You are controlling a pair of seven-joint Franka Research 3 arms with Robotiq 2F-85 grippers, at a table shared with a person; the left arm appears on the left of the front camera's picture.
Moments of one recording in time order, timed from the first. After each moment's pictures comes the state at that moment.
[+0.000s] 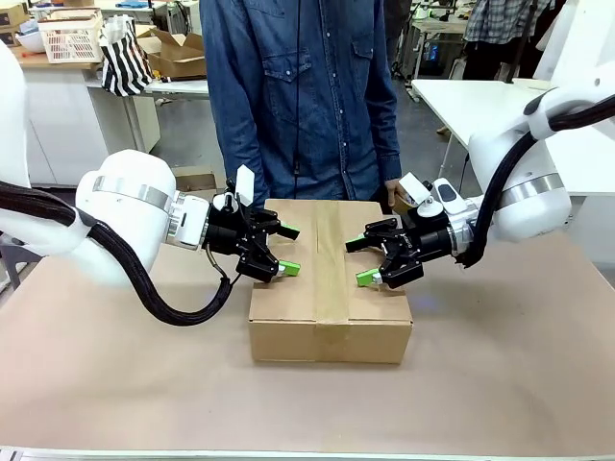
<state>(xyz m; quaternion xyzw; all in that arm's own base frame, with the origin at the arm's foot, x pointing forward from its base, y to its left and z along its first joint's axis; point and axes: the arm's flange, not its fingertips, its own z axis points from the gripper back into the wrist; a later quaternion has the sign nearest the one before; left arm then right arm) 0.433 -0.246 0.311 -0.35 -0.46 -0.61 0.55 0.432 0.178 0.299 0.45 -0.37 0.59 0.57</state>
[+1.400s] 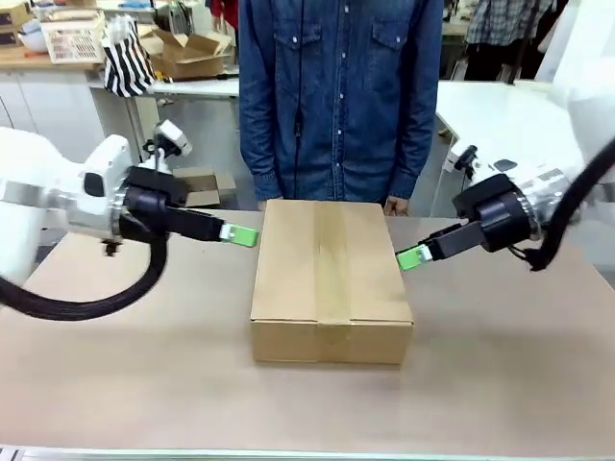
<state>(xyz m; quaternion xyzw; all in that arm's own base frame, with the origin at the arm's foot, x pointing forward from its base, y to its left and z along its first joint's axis) 0.327 -0.167 0.416 -0.57 -0.27 -0.36 0.69 0.328 0.136 0.417 0.50 -0.18 0.36 0.77</state>
